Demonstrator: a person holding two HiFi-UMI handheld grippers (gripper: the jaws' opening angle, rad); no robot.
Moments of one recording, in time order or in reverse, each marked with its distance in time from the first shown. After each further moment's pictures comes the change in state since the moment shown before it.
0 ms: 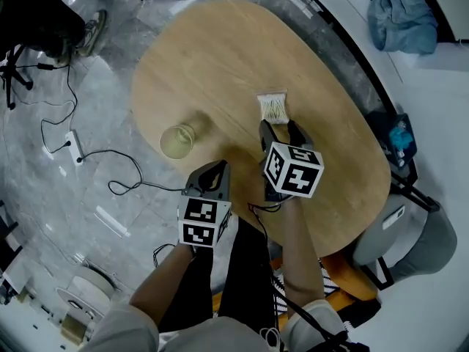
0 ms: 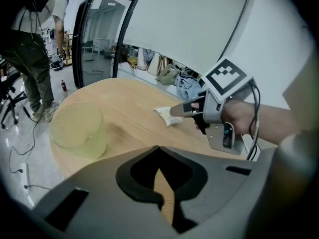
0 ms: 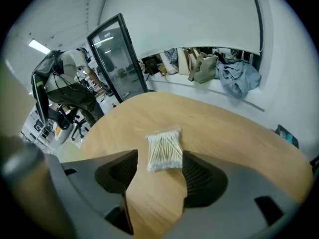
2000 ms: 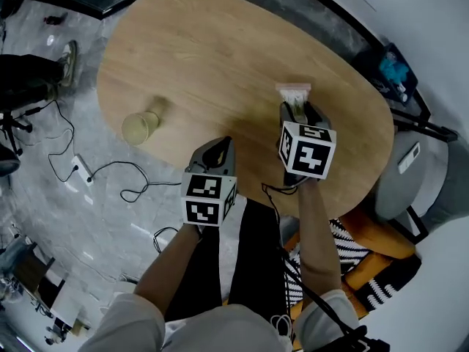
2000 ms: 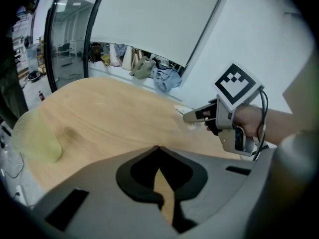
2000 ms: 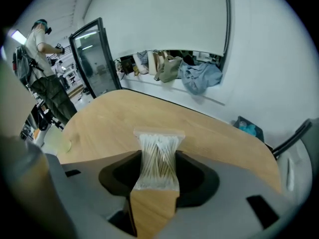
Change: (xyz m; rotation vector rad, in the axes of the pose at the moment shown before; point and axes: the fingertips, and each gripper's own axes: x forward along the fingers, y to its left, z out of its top) left arm 0.028 -0.100 -0.015 0.169 0.064 -0.111; right arm -0.087 -0.130 -0.060 0.076 0.020 -0.229
